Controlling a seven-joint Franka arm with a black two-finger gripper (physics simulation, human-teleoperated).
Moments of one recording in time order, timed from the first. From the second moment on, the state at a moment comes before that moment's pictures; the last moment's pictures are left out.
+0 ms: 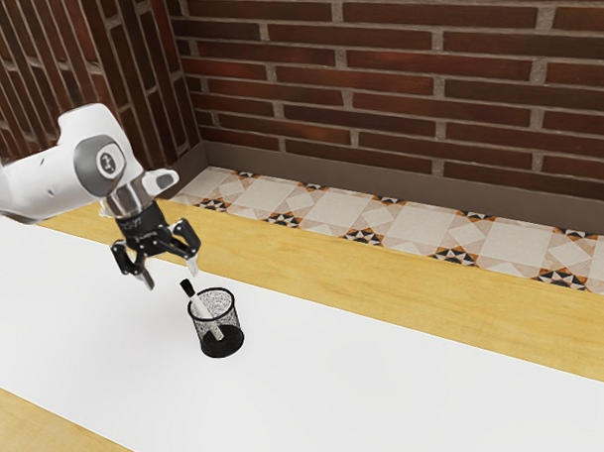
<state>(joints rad) 0.05 0.15 0.17 -2.04 -0.35 2.05 -0.06</state>
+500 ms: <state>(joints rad) -0.01 0.15 0.17 -2.11 -0.45 2.17 0.05</state>
